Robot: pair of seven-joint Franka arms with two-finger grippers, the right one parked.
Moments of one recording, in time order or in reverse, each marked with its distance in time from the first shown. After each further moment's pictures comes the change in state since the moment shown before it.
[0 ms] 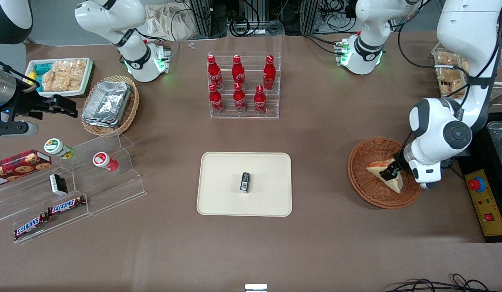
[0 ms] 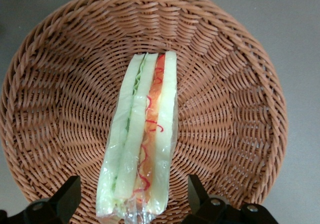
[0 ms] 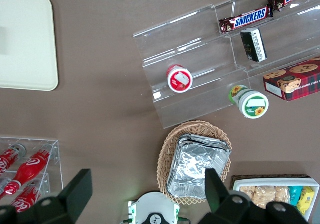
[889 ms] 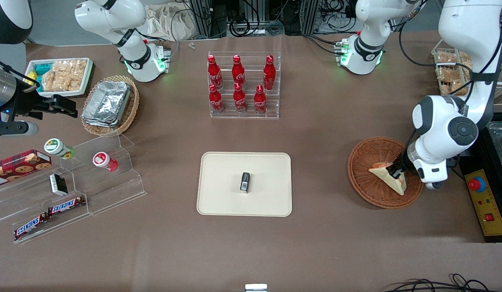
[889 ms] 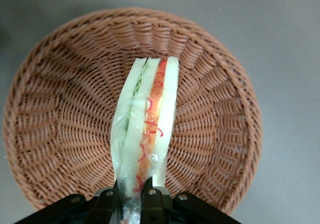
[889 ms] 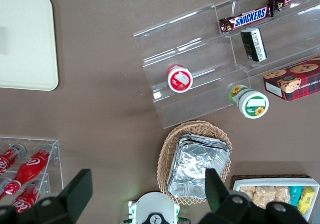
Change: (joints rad) arm -0.001 -0.044 -0.004 0.038 -0.001 -0.046 -0.039
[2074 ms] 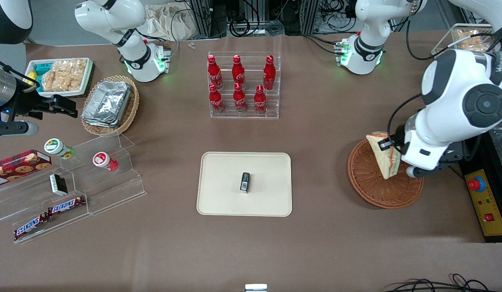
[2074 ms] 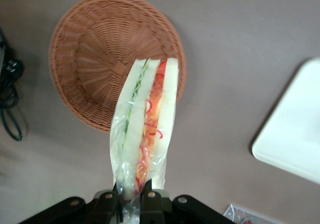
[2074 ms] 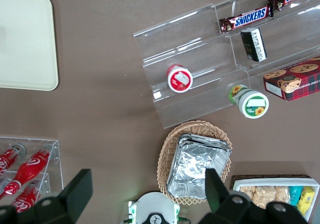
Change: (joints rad) arm -0.035 -0.045 -0.225 0.468 0.000 -0.704 0.383
